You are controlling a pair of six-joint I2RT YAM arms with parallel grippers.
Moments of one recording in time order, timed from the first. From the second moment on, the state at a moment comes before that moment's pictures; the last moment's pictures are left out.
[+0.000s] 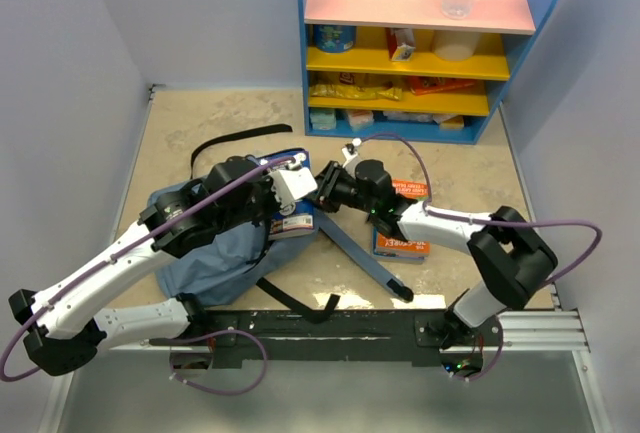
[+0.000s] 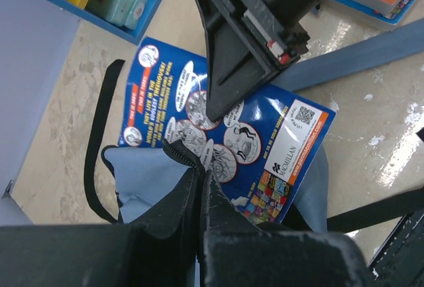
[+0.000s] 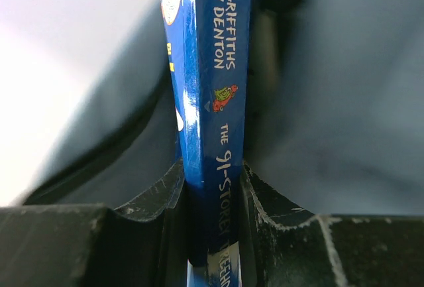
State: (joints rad) left arm -0.91 1.03 1.23 -0.79 -0.19 0.40; right arm 0.74 1.54 0.80 0.54 -0.30 1.25
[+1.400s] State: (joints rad) left arm -0.91 1.14 1.36 -0.85 0.07 0.40; right arm 0.98 2.22 1.17 1.02 -0.50 1.48
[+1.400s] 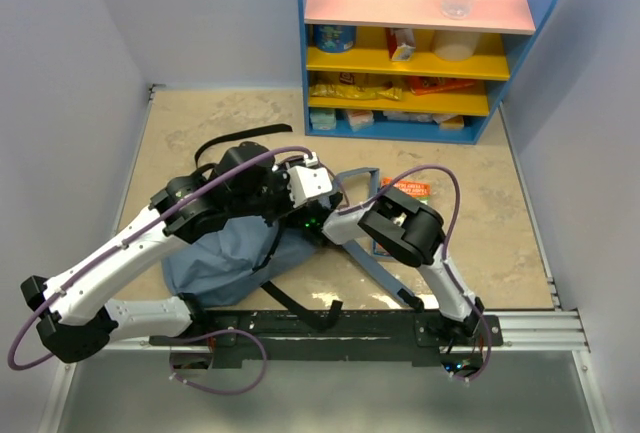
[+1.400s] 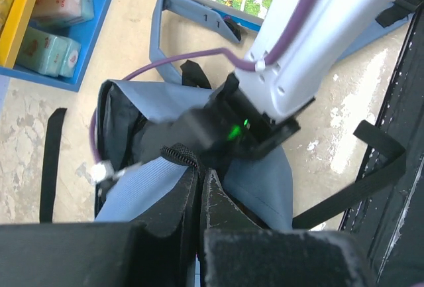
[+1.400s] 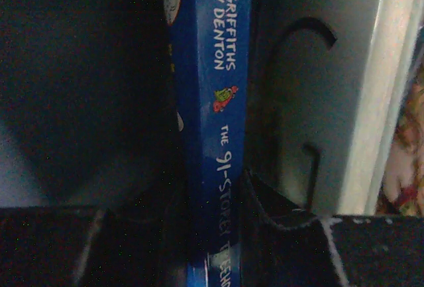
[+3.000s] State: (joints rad) left arm -0.79 1.16 1.03 -0.60 0.16 0.43; right arm 0.77 1.14 0.86 -0.19 -0.03 0.94
